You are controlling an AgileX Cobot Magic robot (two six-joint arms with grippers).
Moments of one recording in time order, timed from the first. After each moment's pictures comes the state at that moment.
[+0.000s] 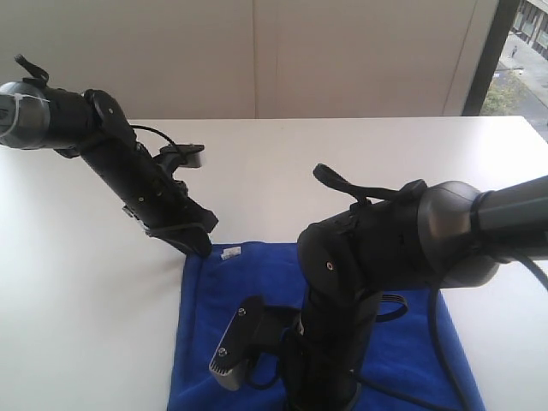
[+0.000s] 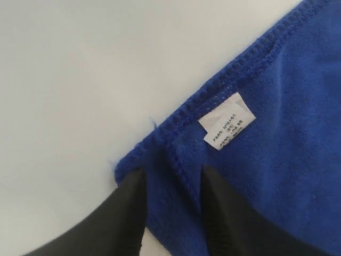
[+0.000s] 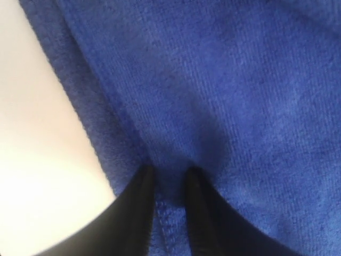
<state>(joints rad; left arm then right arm) -0.36 2.10 -1.48 -0.57 0.90 0.60 0.69 1.82 -0.96 0.25 0.82 -0.59</state>
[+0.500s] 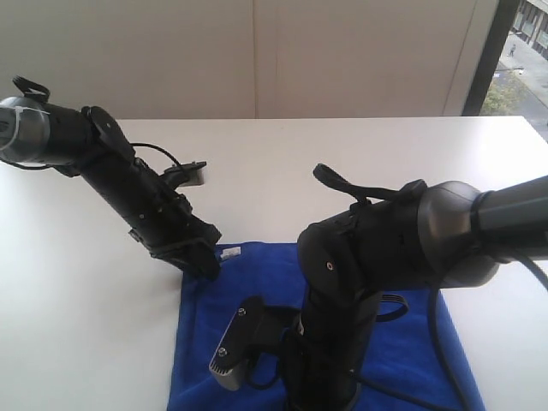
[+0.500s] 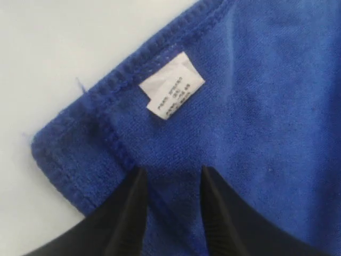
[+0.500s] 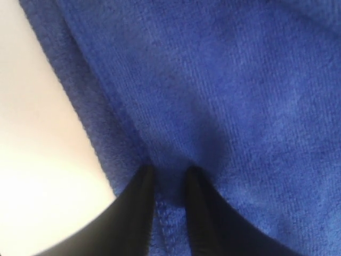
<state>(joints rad) -0.36 2.10 -1.40 -0.70 0.95 0.68 0.69 1.82 -0.96 0.25 0.82 -0.59</state>
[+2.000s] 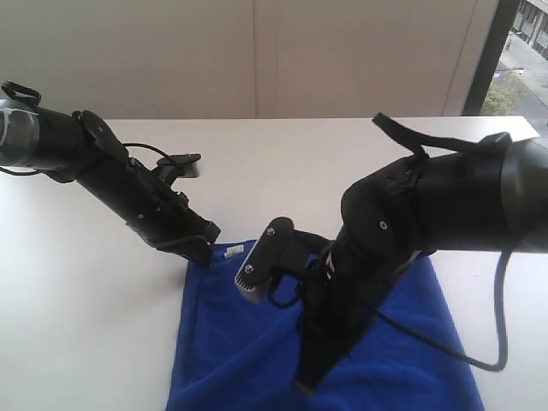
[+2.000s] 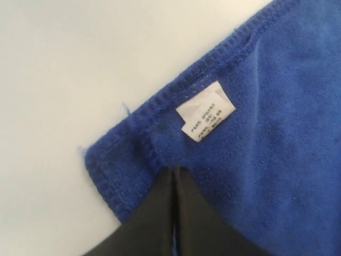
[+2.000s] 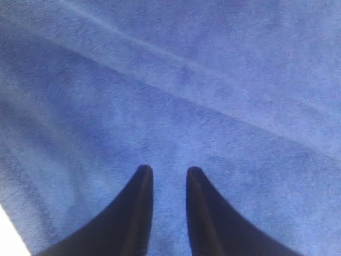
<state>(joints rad) -0.36 2.05 -1.34 -0.75 0.78 0.75 0.59 1.69 -0.96 0.08 0.67 -0.43</state>
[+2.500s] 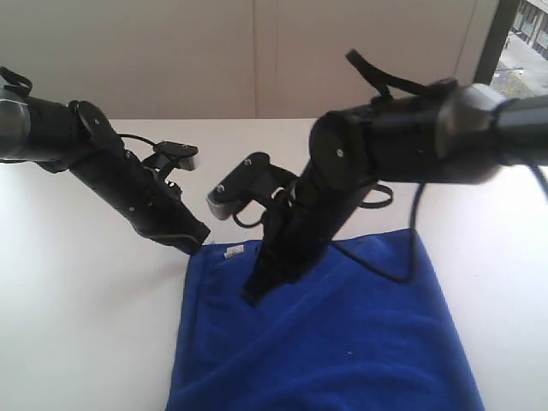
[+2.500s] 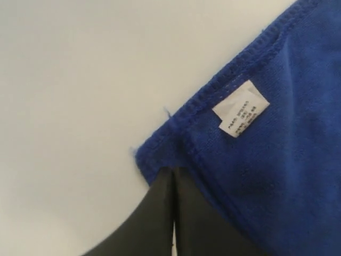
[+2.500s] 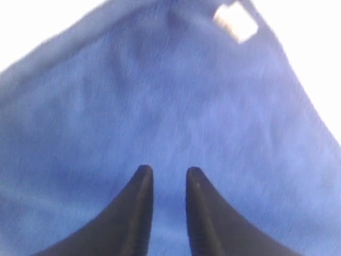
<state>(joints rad) -0.36 2.02 -1.34 -0.62 0.72 0.77 0.53 1.85 -1.26 0.16 0.69 -0.43</state>
